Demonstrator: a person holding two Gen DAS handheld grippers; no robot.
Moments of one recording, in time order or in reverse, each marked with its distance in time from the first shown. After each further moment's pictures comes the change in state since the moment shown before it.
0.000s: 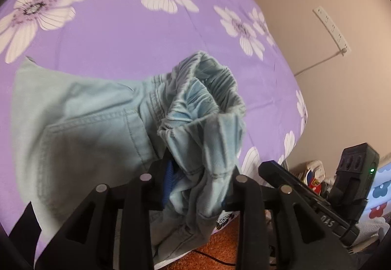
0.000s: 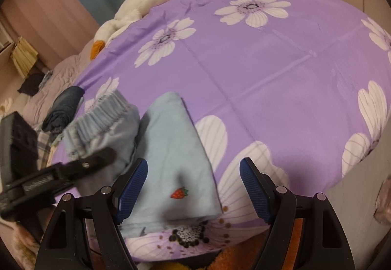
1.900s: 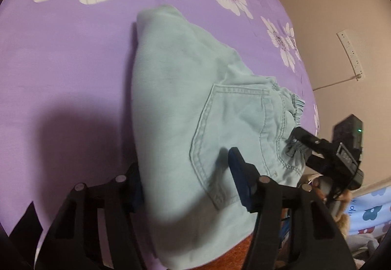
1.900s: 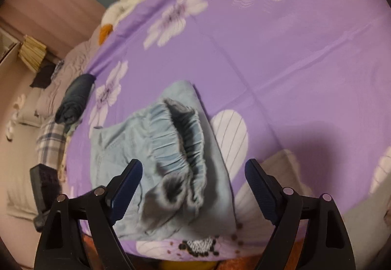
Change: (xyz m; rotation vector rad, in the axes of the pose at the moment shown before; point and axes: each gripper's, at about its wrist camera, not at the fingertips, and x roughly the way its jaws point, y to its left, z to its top) left arm -0.037 0.102 -0.030 -0.171 0.000 0.037; right arm 0.047 -0.006 0.022 0.025 0.201 0.147
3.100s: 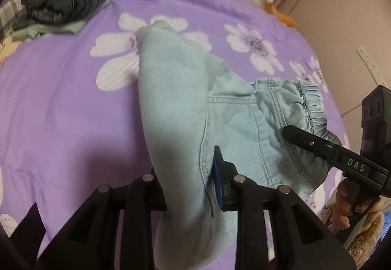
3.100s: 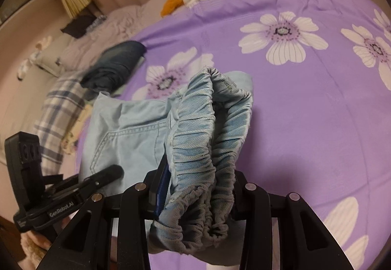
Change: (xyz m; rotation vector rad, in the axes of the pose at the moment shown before) left arm -0.064 0.040 0.056 0.050 -0.226 0.232; right arm 0.066 0.168 0.035 -0.366 0.008 0.026
